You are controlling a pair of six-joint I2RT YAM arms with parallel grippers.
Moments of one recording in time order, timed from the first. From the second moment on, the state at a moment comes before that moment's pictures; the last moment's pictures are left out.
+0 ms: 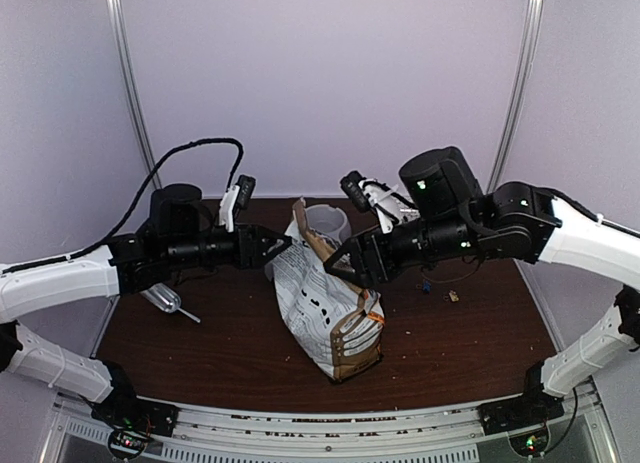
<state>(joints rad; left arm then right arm) -0.81 1.21 0.88 0.03 0.22 -0.48 1.12 1.36 1.42 -0.64 0.00 0.42</state>
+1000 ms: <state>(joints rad) -0.81 1.46 1.33 -0.47 0.24 -0.59 1.42 1.63 1.58 -0.77 0.58 0.28</state>
